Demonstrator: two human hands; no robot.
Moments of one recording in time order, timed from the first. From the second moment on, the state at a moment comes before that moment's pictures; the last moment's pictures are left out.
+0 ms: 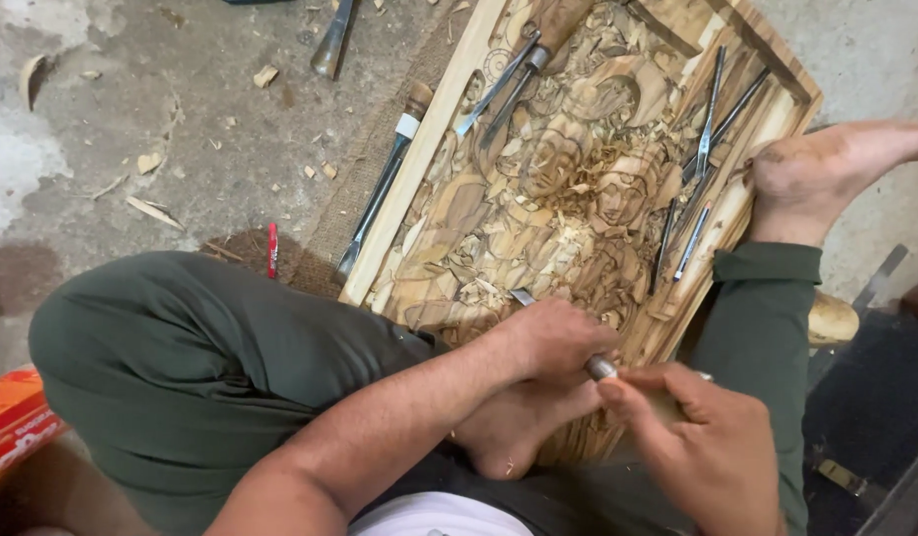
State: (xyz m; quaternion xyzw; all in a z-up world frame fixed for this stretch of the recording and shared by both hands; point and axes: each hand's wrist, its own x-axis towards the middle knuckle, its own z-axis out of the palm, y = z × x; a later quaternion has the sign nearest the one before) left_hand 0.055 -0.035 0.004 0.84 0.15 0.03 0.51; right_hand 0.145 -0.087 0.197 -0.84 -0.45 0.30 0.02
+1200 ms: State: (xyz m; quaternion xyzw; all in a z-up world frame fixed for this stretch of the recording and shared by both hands) left_hand 0.043 -0.011 -0.003 0.76 0.19 0.19 0.60; right_hand 0.163 -0.046 0.154 -0.64 -0.53 0.37 0.43
